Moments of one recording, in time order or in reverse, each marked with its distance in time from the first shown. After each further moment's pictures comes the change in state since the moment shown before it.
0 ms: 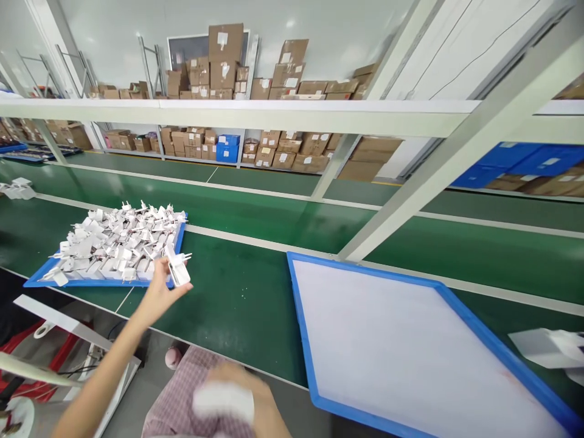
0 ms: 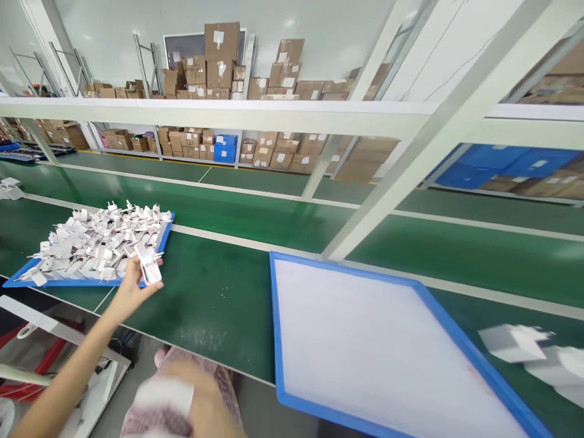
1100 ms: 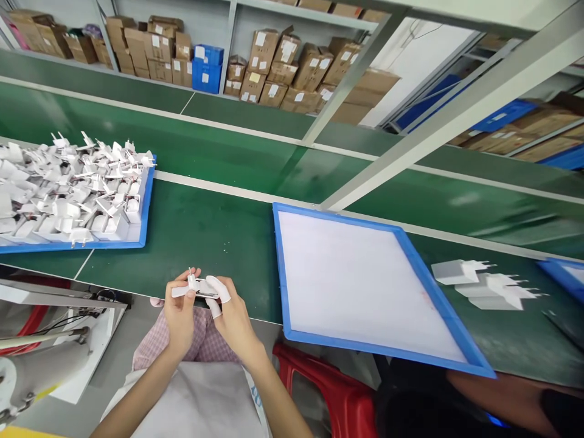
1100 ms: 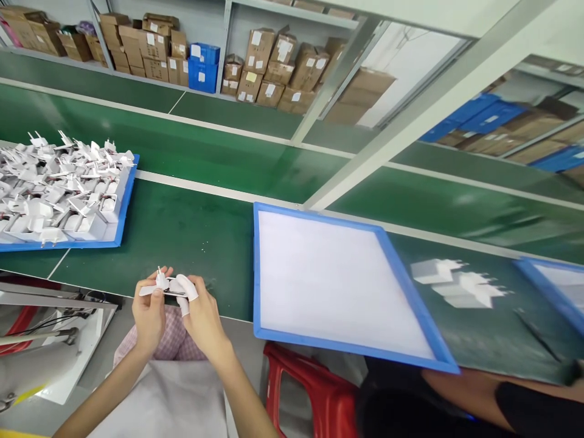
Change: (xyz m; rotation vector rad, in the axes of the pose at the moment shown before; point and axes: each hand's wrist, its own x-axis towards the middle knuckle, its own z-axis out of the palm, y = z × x) left_hand -0.105 0.052 0.133 -1.056 0.414 -0.477; right_hand 0.006 0.098 0.012 -0.346 0.092 0.134
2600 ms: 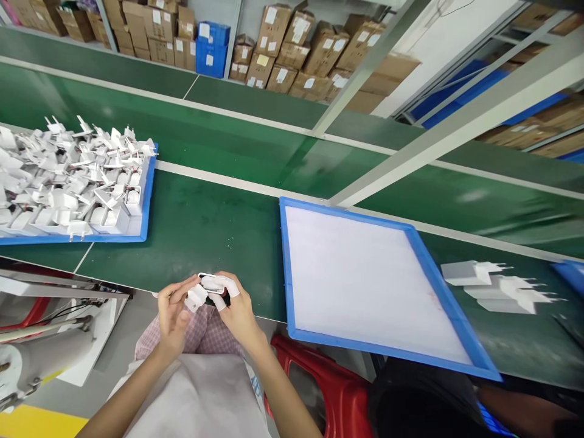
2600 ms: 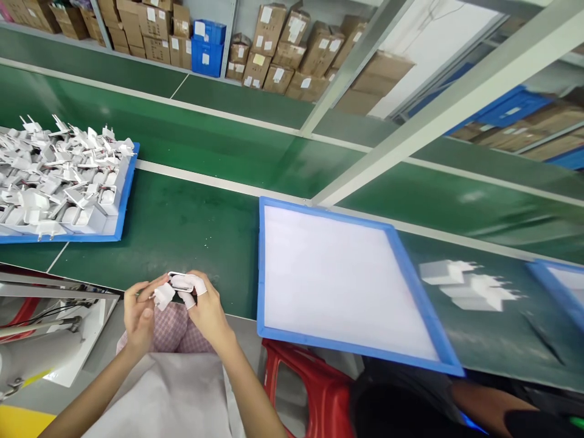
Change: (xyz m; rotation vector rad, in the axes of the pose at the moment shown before) left_hand -0.006 0.005 -0.035 0.168 -0.279 0.229; right_hand 0.005 0.011 0.003 0.142 0.105 -0.033
